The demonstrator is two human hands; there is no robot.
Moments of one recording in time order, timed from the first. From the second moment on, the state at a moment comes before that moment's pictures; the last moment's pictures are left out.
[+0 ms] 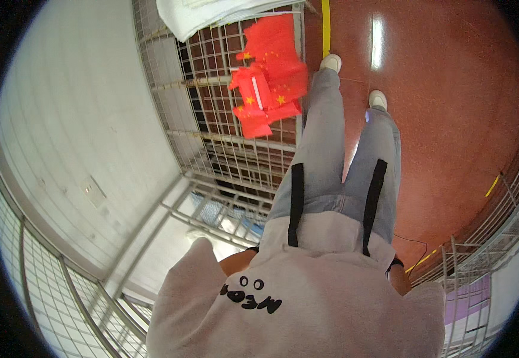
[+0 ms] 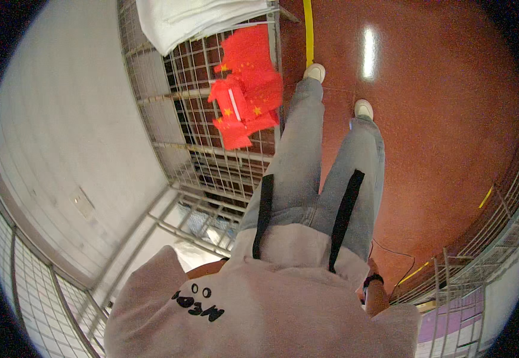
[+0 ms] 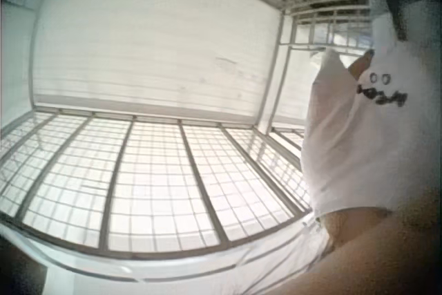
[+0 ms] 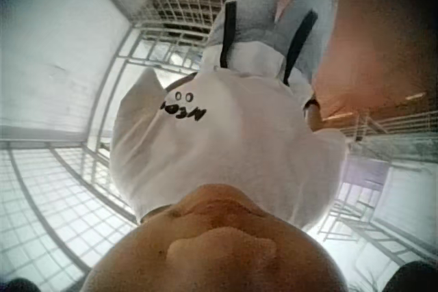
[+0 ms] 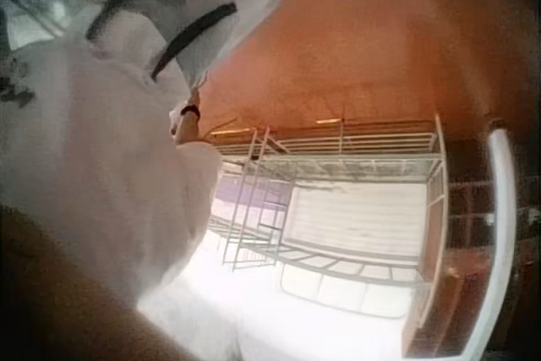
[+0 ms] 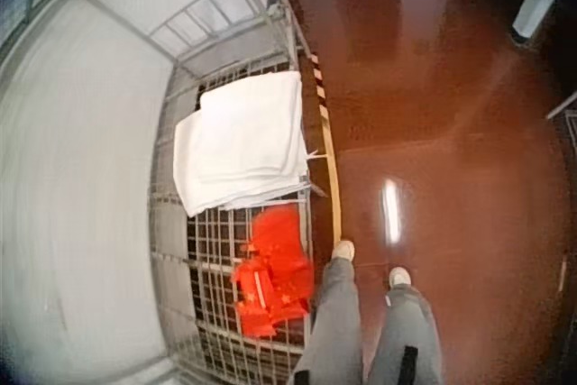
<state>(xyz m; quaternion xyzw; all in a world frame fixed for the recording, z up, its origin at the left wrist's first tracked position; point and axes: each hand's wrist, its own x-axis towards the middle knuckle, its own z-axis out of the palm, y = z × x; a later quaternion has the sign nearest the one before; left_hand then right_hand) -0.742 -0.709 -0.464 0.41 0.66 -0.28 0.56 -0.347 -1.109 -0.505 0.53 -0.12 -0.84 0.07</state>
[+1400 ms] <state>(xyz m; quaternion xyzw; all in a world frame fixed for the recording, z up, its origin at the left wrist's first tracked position) -0.717 -0.489 -0.765 1.00 0.05 -0.03 0.06 -0.444 -0.710 -0.636 0.81 0.44 -0.22 -0.32</state>
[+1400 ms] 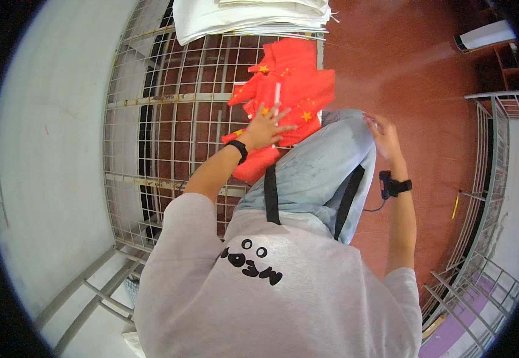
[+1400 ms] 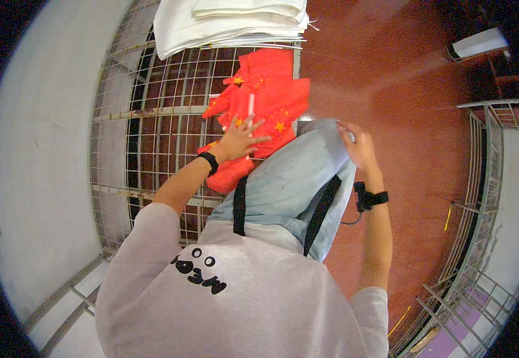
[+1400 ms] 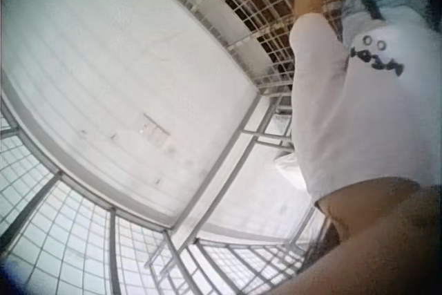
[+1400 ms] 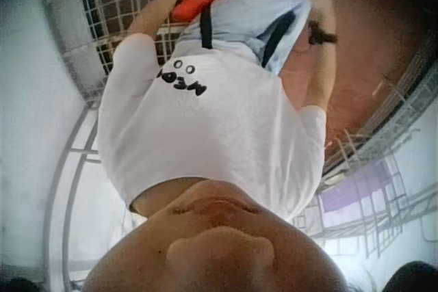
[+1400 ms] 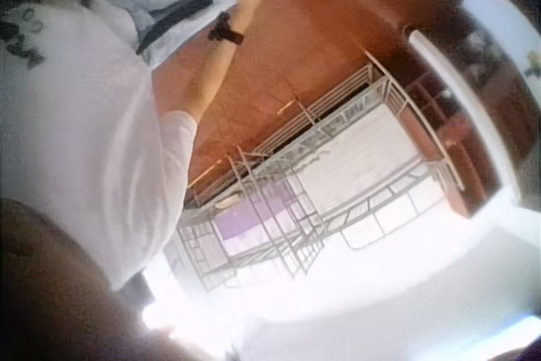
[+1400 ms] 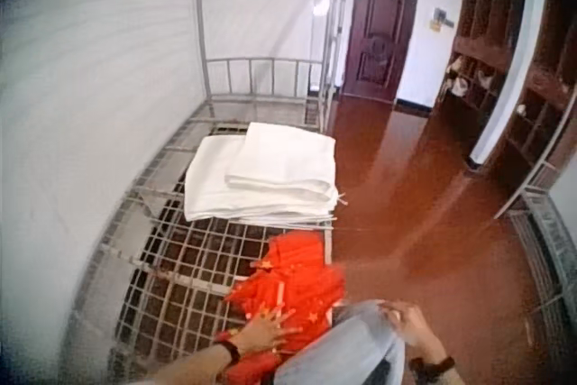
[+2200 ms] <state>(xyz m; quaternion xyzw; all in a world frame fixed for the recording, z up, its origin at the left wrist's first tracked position) -0.760 -0.384 -0.712 0.93 0.25 0.09 0.26 -0.436 -0.493 -0.666 0.76 0.57 -0.24 -0.18</state>
